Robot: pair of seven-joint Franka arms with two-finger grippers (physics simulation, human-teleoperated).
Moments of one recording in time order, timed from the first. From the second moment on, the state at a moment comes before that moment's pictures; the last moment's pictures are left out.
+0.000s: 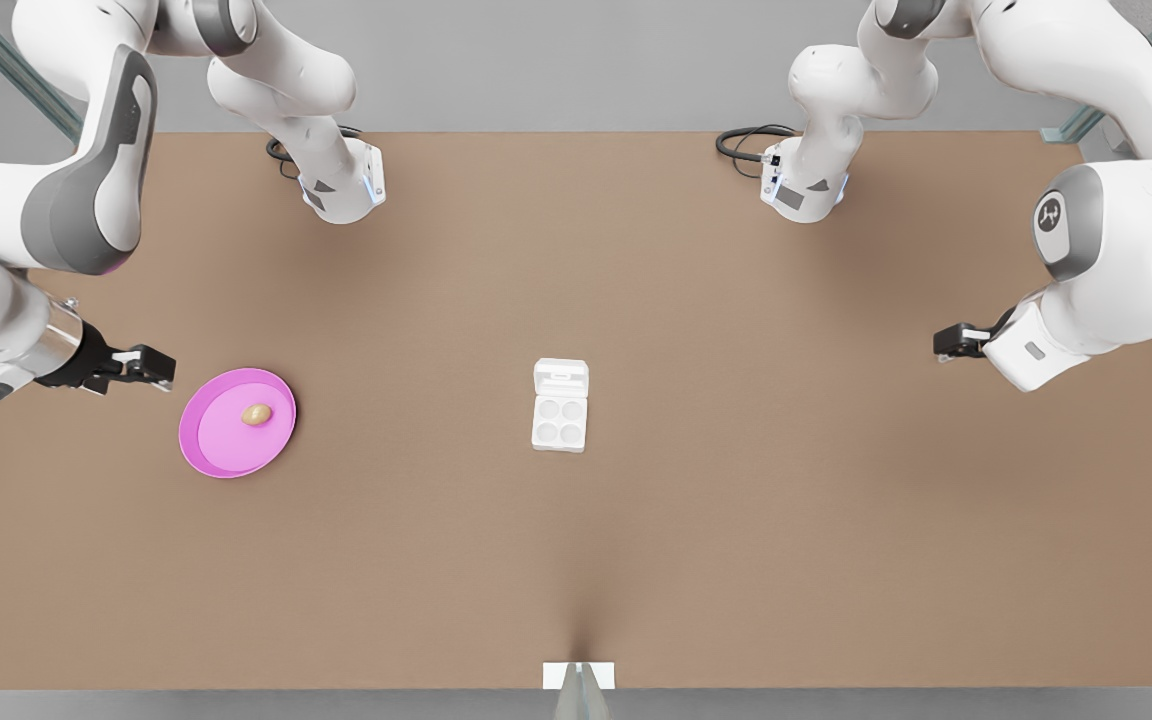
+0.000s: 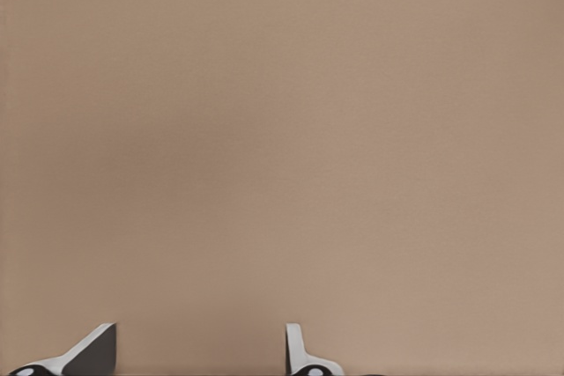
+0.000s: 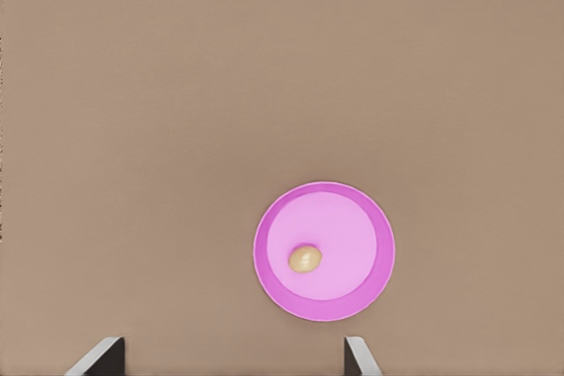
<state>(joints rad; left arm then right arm) -0.20 0.22 0.24 -1.42 -0.01 1.47 0.17 0.00 0.28 -0.06 -1.28 0.01 1.52 -0.11</state>
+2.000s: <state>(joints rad) -0.20 0.21 0.24 -1.47 0.00 1.48 0.17 -0.10 0.45 -0.06 -2.17 -0.05 2.55 -1.71</state>
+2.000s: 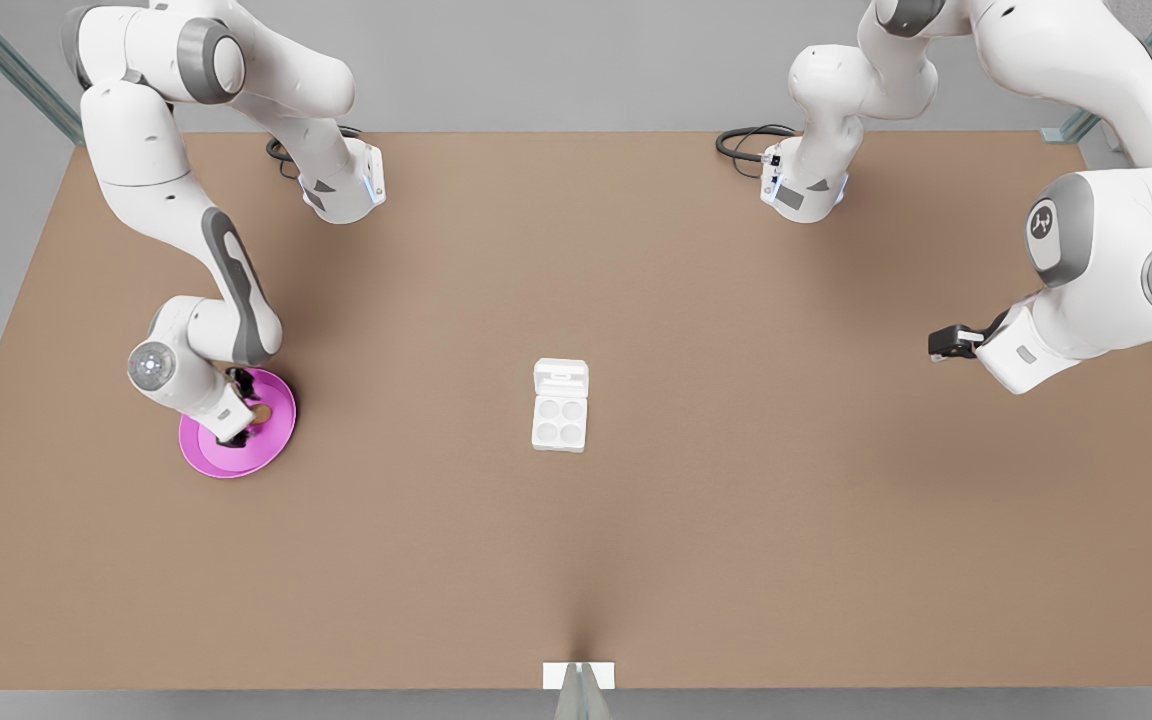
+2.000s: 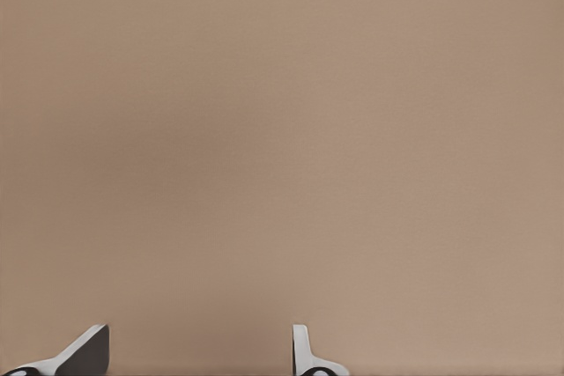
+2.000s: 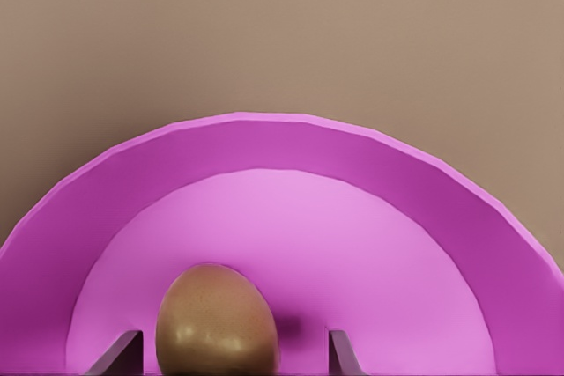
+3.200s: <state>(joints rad) -0.20 0.21 0.24 -1.47 0.00 1.48 0.17 -0.10 0.47 -0.06 -2.16 -0.04 2.54 -1.71</state>
